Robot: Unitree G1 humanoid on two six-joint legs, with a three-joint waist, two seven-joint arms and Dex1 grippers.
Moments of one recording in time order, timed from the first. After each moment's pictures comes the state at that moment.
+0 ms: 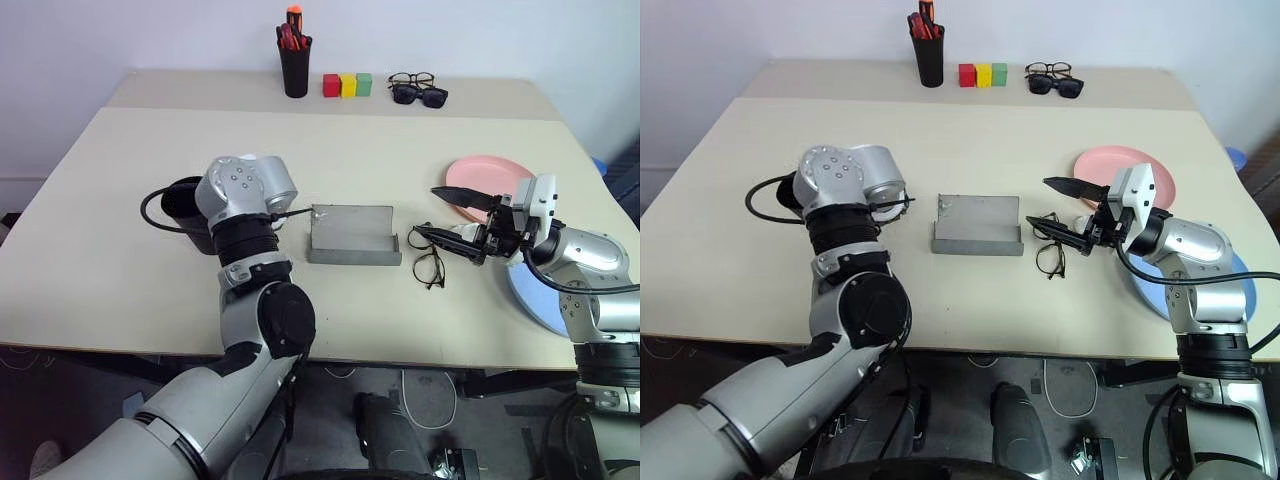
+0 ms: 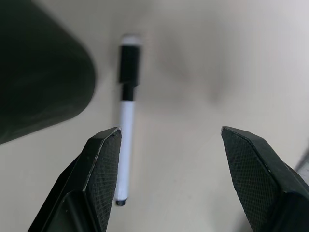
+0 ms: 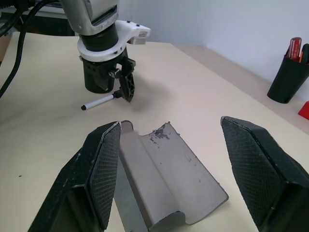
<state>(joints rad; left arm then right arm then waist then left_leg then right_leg) -1.26 -0.26 0.79 0.33 -0.25 1.43 1.06 -0.39 -0.69 -0.17 0.04 0.51 0.08 1.14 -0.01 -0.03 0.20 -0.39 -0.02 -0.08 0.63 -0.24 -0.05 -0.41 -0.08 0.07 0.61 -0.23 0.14</state>
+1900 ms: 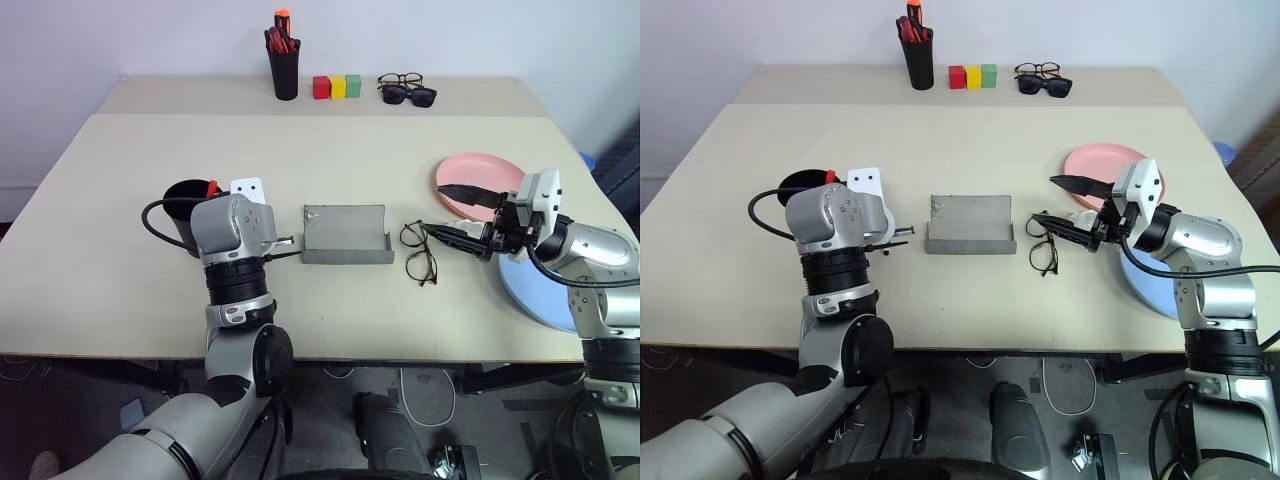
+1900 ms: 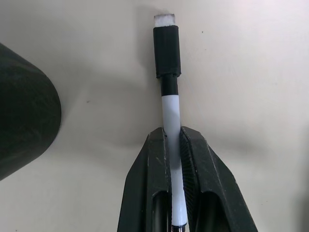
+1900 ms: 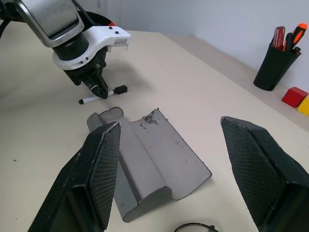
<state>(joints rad) -0.97 -0.19 0.45 0.07 0.02 1.59 0.47 -0.41 -0.72 -0.17 0.08 0.49 0.10 1.15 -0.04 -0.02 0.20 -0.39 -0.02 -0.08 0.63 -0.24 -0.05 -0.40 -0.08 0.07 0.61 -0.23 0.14</state>
